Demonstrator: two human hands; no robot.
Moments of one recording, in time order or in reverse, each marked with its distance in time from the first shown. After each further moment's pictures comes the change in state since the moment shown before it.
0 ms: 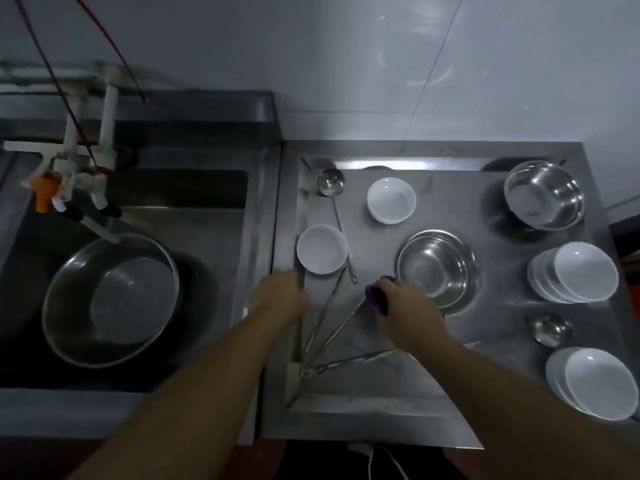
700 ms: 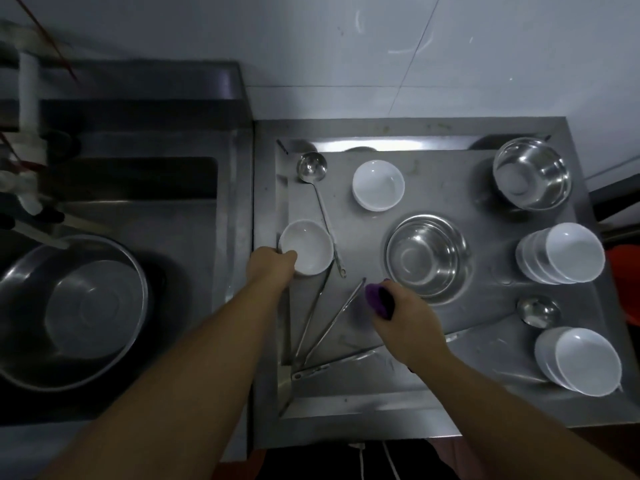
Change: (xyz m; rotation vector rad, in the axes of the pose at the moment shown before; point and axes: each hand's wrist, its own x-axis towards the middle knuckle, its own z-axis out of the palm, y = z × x) left_hand 0.070 0.014 0.000 -0.731 -0.013 -0.355; right_hand -0.012 -0.001 0.016 0.285 0.050 0.241
